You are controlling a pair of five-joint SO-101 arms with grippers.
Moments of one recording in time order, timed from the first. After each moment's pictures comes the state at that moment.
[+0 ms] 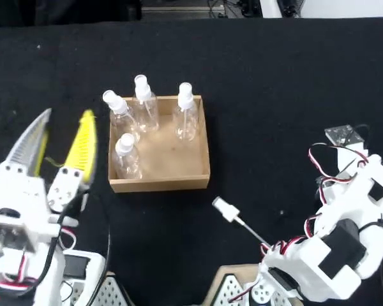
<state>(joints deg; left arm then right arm) 5.4 -90.2 38.8 49.5 -7.2 47.7 -1.9 34.1 61.4 56.3</state>
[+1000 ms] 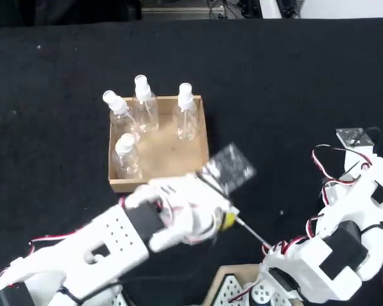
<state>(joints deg) 51.6 -42.4 50.6 46.7 -1.1 49.3 -1.9 34.1 61.4 51.6</state>
